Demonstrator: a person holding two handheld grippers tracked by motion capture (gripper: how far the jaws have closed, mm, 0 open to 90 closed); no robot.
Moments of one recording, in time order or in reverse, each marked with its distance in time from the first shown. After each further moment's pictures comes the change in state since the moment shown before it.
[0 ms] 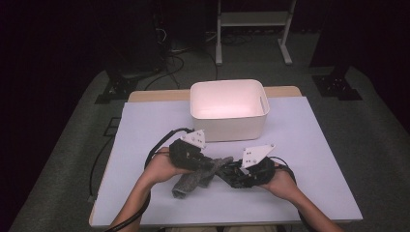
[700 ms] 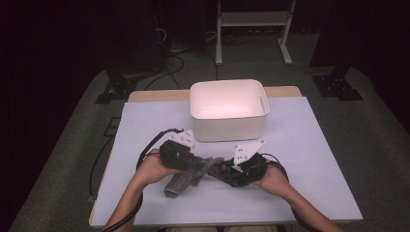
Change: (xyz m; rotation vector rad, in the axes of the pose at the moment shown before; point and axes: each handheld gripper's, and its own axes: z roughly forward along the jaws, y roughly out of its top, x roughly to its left) left arm 0.004 -0.022 -0.017 -0.022 0.022 -0.045; right arm -0.007 0.012 0.019 0.006 0.039 0.016
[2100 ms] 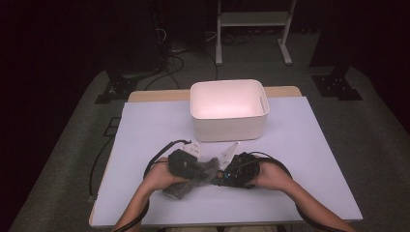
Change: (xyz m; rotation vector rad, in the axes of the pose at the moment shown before) left arm 0.011 -0.032 0.047 0.085 -0.048 -0.045; right arm -0.006 0.006 0.028 0.418 0.041 -0.044
